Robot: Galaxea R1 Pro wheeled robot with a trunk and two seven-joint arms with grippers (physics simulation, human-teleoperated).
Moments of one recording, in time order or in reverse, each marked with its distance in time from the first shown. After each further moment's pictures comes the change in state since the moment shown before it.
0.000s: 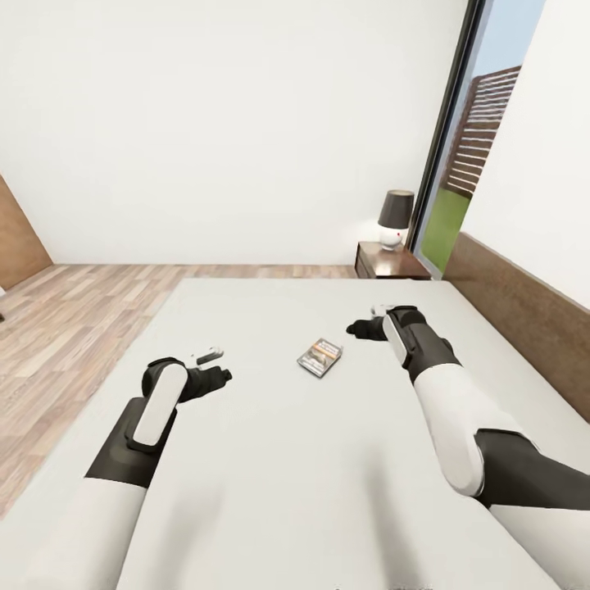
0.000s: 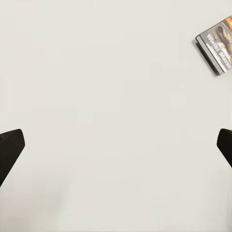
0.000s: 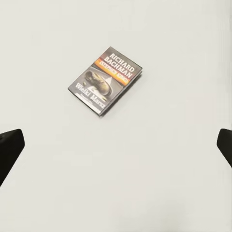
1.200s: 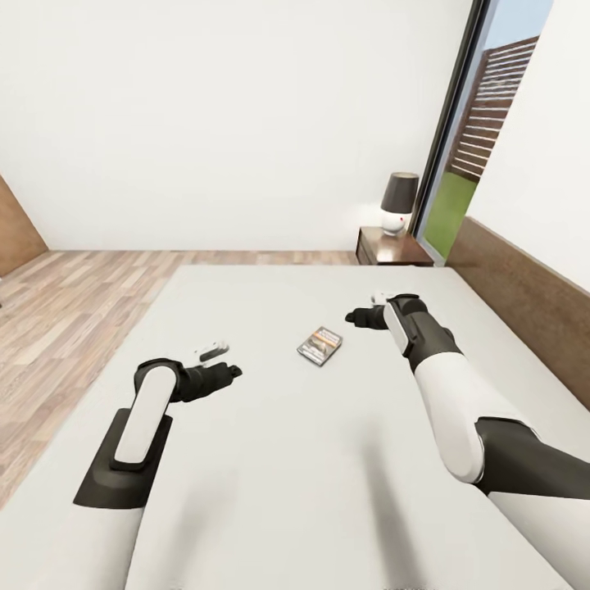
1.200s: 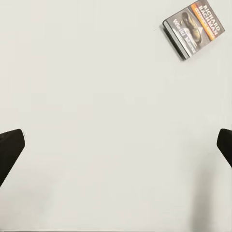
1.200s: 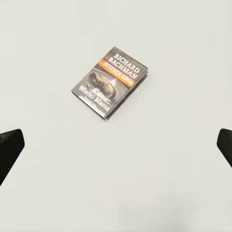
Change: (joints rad) left arm 0.066 -0.034 0.007 -0.227 0.162 0.080 0.109; right arm -0.047 0.001 0.000 0.005 -0.032 -0.001 -0.005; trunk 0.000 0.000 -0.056
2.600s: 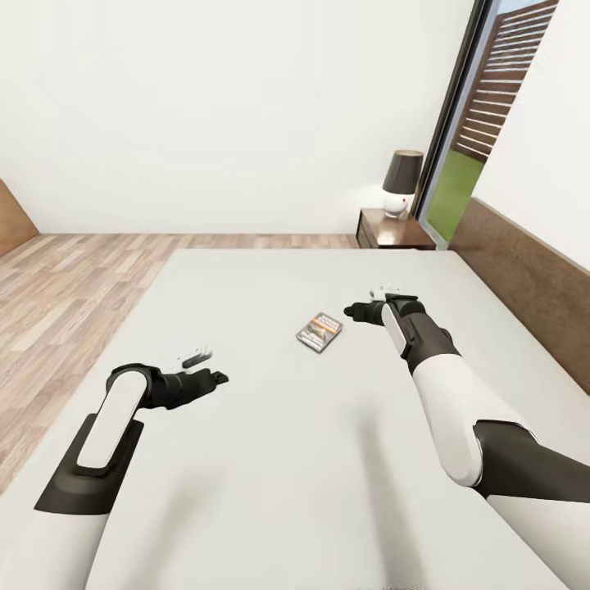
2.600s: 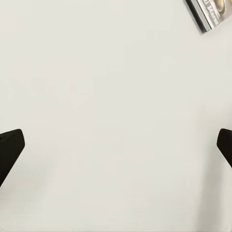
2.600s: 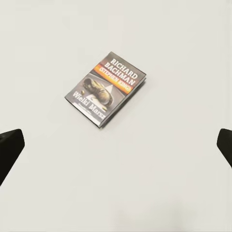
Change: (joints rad) left arm 0.019 0.145 -0.011 0.002 0.198 0.003 -0.005; right arm 0.009 0.007 0.011 -0.016 0.008 -0.105 0.003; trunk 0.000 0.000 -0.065
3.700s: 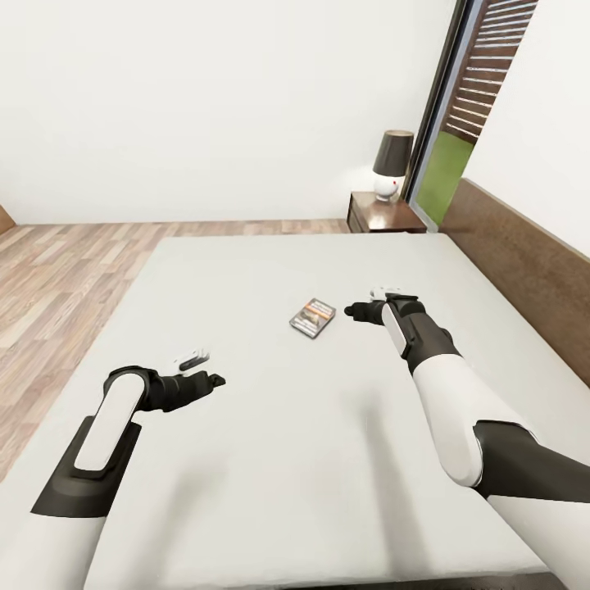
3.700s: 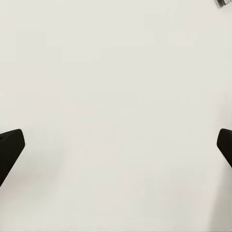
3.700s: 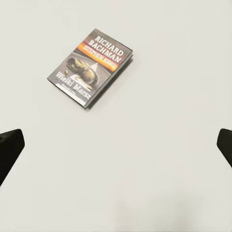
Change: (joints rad) left arm 0.010 0.006 0.010 0.001 -0.005 0.000 0.003; right arm 0.001 0.000 0.000 -0.003 0.003 -0.006 0.000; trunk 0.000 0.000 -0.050
